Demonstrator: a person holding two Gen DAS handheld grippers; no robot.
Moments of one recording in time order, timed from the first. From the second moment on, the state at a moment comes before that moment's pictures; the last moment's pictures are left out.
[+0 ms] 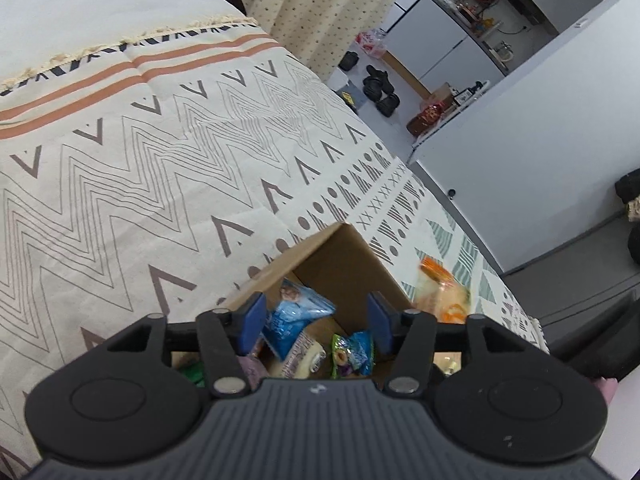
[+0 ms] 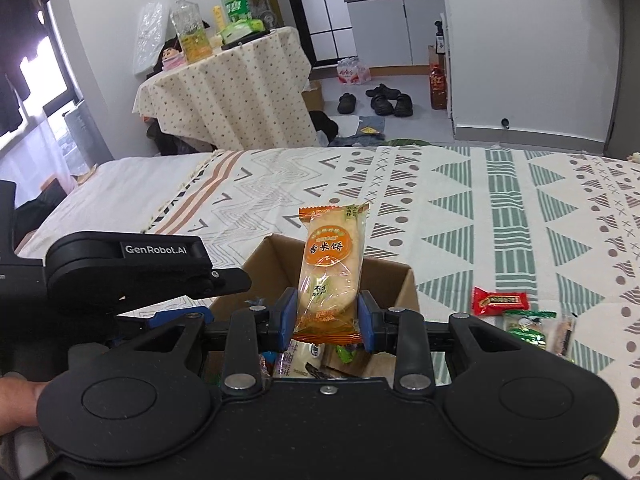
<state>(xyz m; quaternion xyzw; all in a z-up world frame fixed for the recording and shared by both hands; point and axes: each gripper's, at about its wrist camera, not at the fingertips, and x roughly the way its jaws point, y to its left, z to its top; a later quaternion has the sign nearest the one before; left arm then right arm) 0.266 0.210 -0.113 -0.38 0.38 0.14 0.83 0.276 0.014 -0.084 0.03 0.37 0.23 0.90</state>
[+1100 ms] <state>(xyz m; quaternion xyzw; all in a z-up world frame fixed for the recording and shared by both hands) 0.276 0.087 -0.083 -0.24 0.40 0.07 0.88 0.248 -0.126 -0.085 0.08 0.39 0.11 0.91</state>
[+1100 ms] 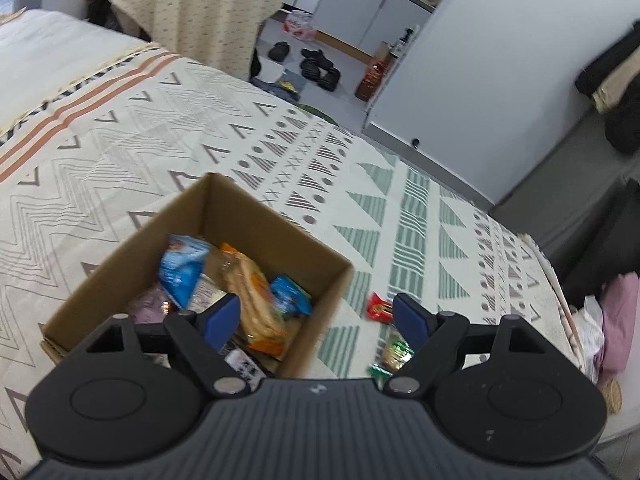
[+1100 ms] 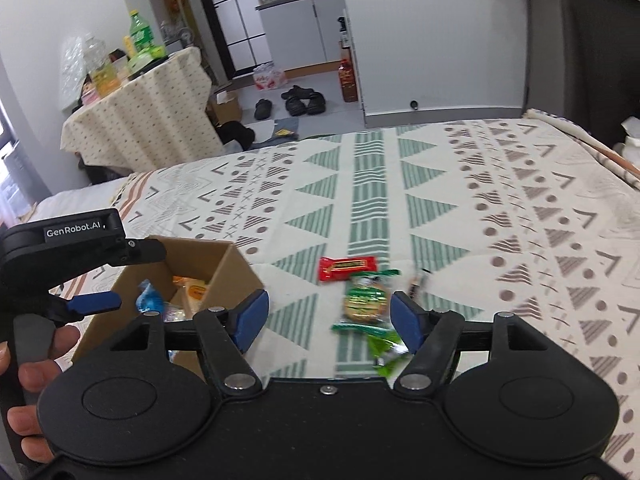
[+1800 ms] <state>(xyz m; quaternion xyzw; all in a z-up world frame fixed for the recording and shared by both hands) 0.288 0.000 -0.092 -0.14 0.43 0.02 0.89 0.243 -0.207 -0.103 0.15 0.39 0.10 0.90</state>
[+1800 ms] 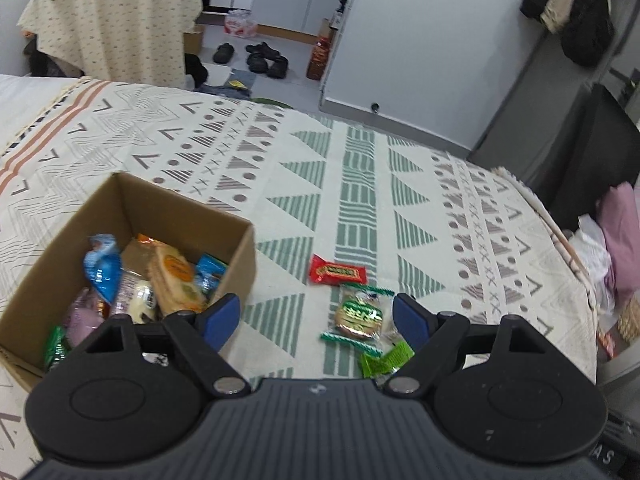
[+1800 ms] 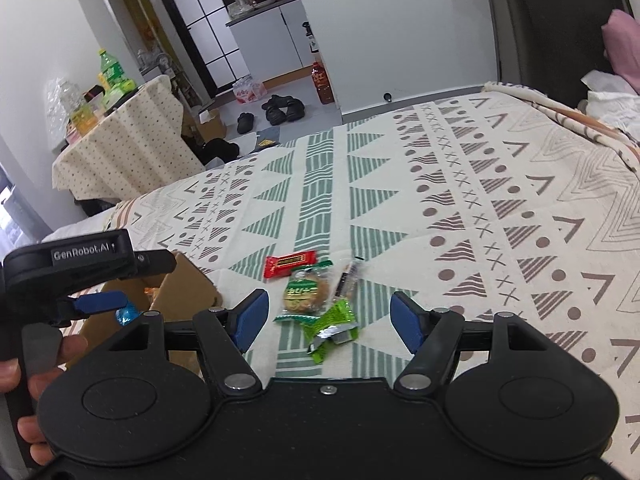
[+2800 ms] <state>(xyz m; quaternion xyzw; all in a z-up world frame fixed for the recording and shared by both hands) 0.367 -0.053 -0.199 -0.11 0.49 -0.01 0.86 0.325 -0.244 -0.213 0.26 0.43 0.16 0.85</state>
